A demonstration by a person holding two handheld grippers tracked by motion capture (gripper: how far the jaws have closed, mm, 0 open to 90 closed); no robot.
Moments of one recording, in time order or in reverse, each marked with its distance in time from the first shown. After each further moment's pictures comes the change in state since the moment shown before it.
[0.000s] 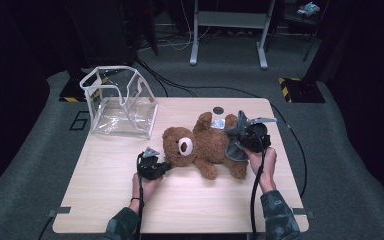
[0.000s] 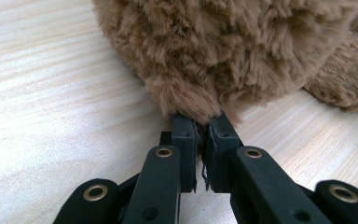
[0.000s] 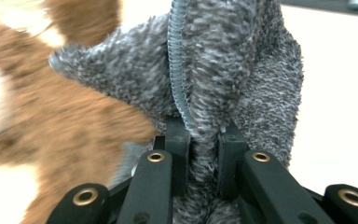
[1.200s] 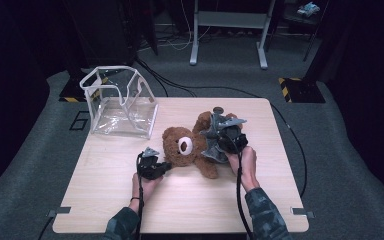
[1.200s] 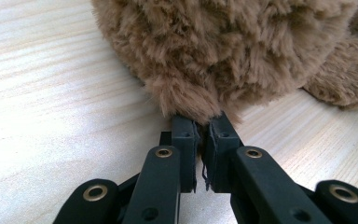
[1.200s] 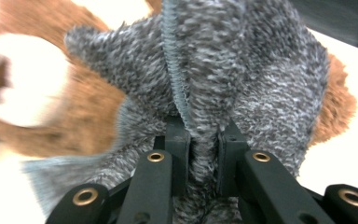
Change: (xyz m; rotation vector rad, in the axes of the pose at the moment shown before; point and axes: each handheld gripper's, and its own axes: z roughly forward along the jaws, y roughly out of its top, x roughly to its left) left arm 0.001 0.000 0.000 0.002 -0.011 -0.009; right arm 0.065 0.009 0.022 0.026 -0.003 -0.203
